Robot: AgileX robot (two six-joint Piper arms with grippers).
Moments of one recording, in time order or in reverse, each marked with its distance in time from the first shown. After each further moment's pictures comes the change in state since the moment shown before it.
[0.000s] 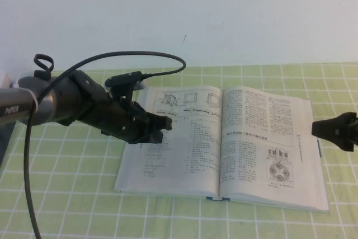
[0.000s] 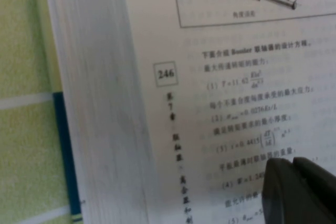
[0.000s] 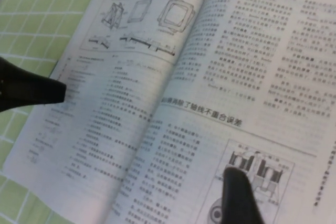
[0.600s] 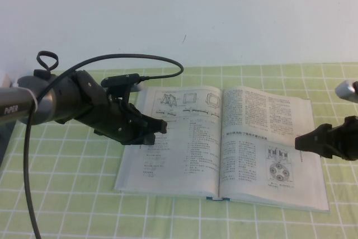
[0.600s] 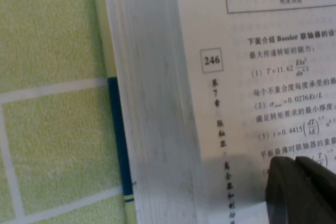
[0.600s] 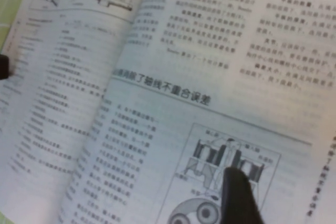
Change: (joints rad) right arm 0.000 0.302 -0.120 -0.007 0.033 -0.018; left arm 0.000 0.000 -0.002 0.176 -0.018 -0.138
